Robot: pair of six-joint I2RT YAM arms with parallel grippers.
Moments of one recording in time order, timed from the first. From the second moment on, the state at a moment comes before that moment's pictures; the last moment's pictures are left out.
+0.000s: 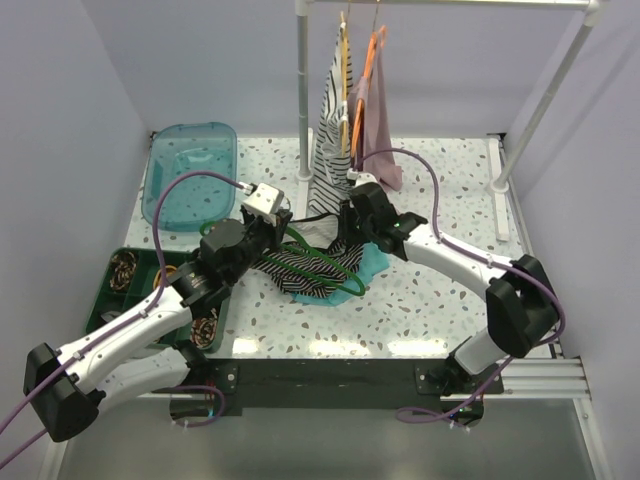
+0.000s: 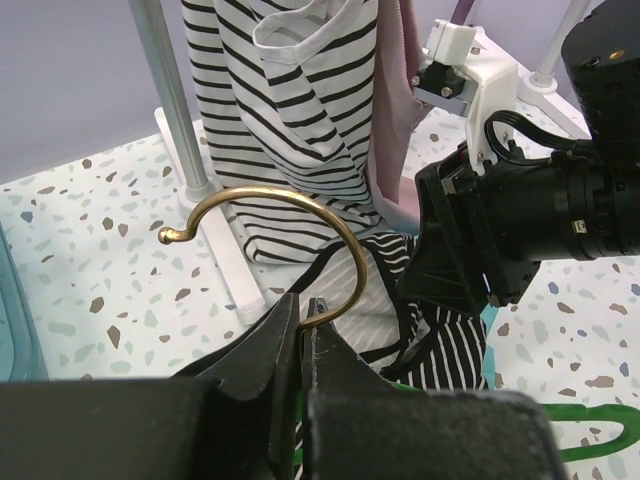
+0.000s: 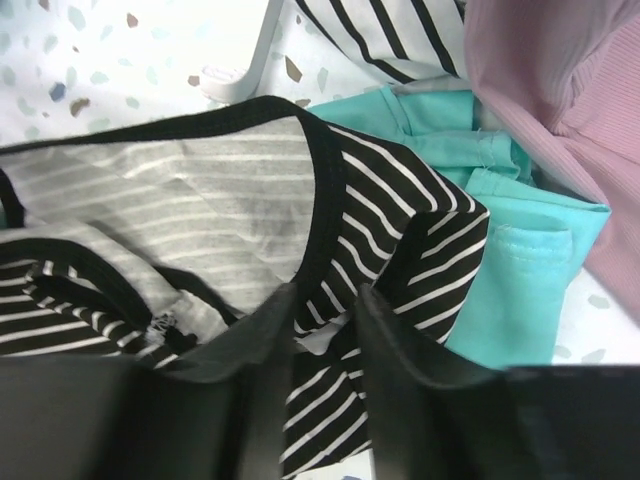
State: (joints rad) left arm -0.77 0.95 0.75 0.09 -0.25 -0.07; right arm 0.68 1.55 1.09 -0.28 0.14 0.45
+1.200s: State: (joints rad) left arm -0.77 0.96 0.75 0.16 -0.52 -0.09; right arm 0.67 1.38 0.96 -0.28 0.20 0.44
